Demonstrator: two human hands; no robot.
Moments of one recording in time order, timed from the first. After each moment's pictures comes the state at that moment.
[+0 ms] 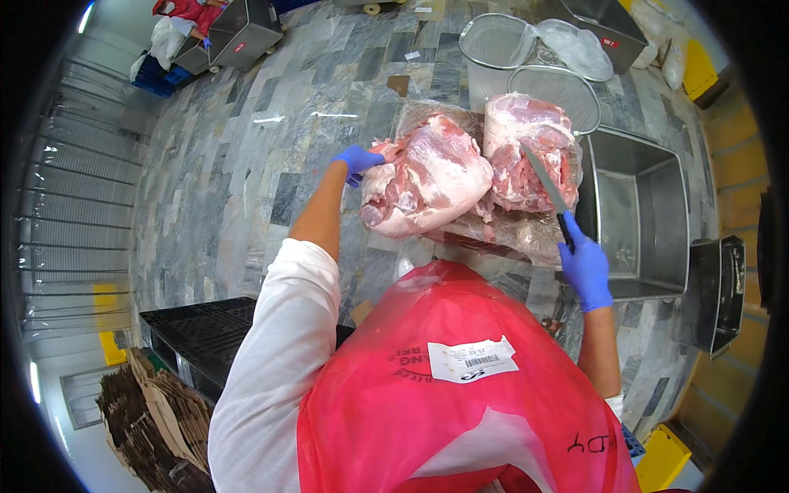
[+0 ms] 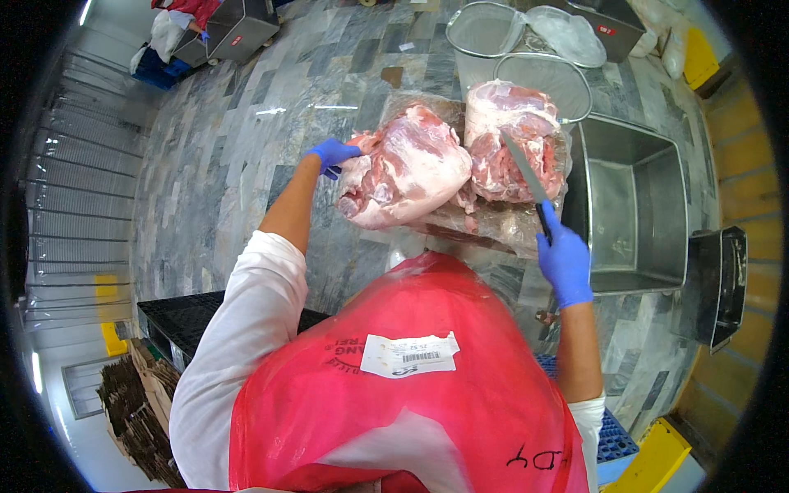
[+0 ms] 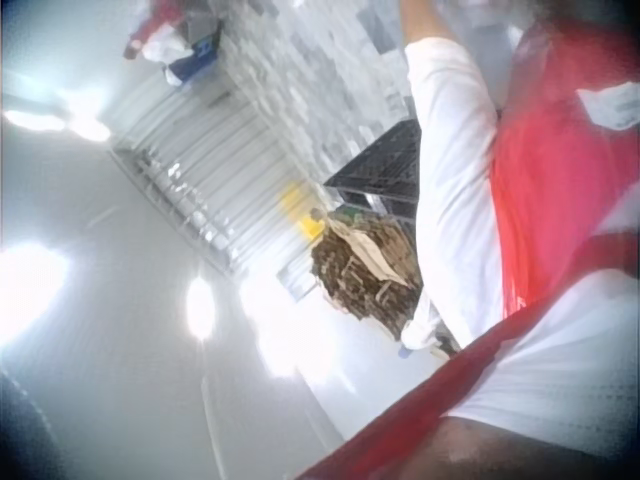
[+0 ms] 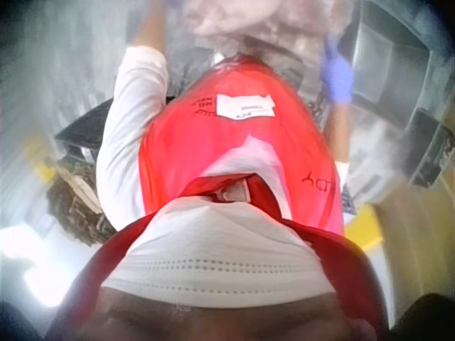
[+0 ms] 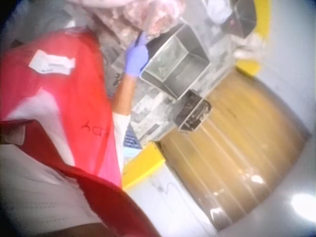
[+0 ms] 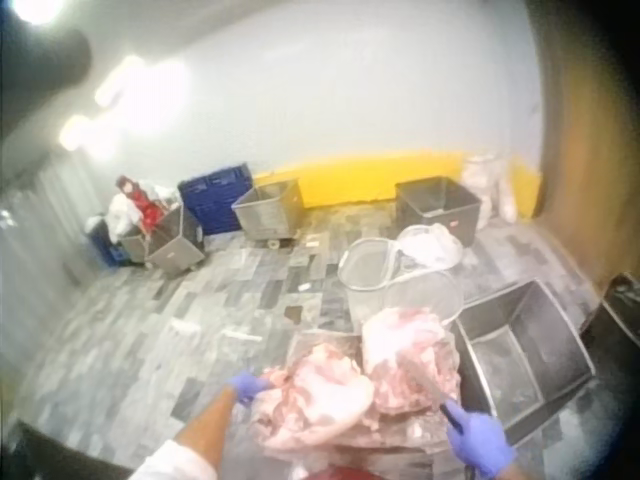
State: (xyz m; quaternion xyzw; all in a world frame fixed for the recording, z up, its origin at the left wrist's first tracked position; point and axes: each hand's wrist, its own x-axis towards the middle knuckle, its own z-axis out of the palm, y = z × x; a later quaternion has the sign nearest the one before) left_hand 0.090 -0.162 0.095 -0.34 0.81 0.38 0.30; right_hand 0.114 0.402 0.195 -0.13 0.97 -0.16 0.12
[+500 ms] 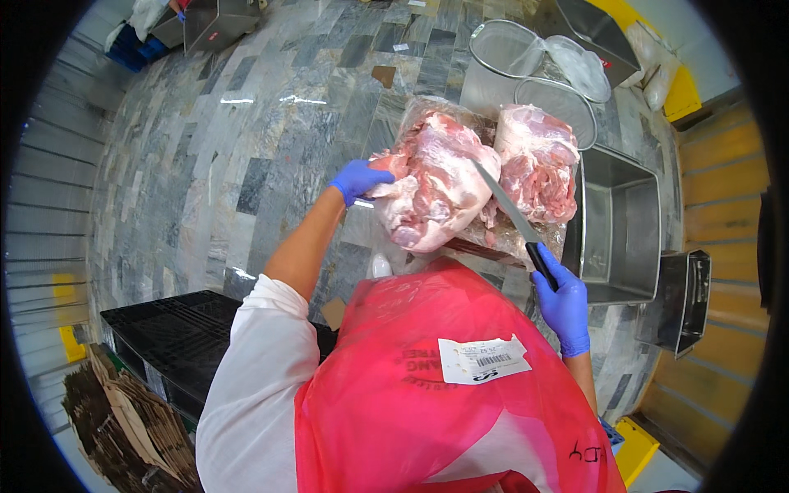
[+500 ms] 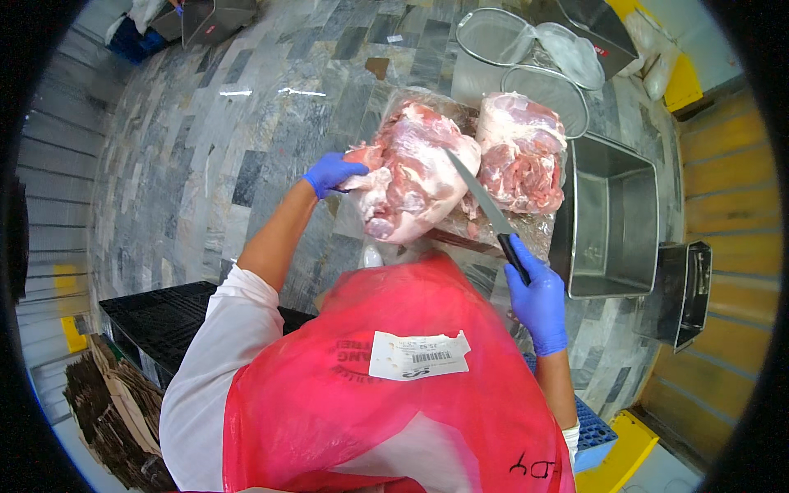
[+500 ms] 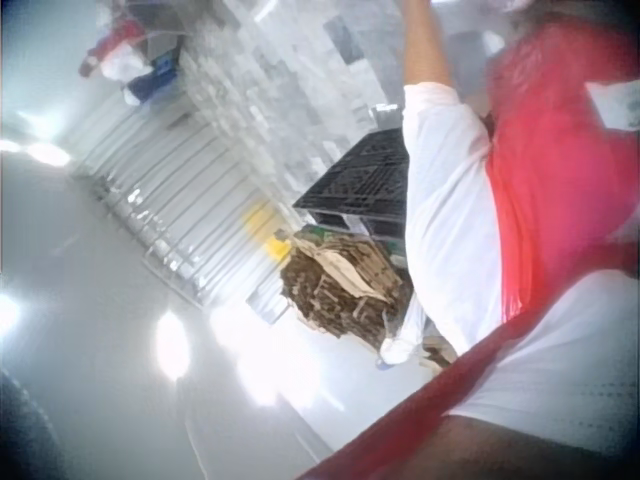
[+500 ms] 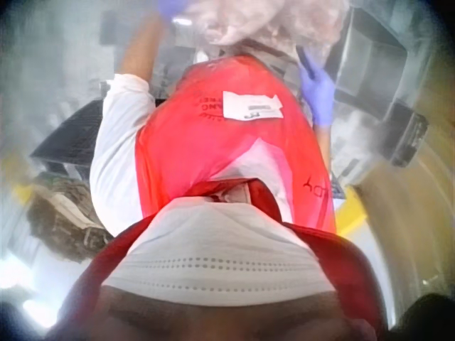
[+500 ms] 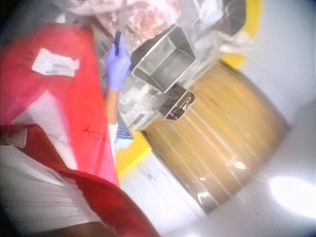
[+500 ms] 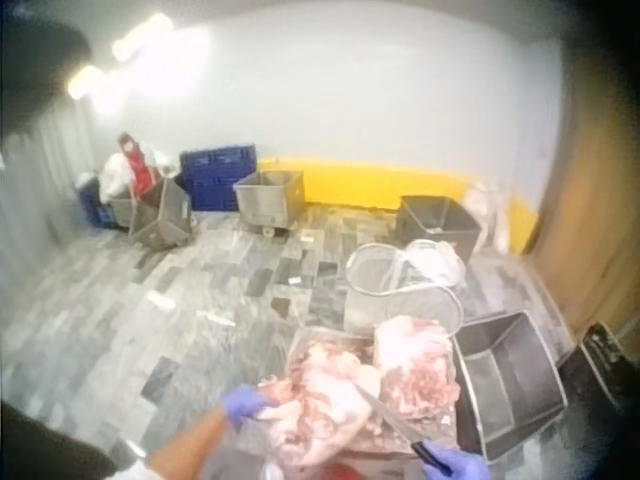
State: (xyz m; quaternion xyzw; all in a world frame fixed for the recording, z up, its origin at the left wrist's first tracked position) left_hand 0.155 -0.153 0.073 -0.28 0.66 0.67 0.20; right_hand 0.191 0.313 0.244 -0.17 0.92 -0.34 0.09
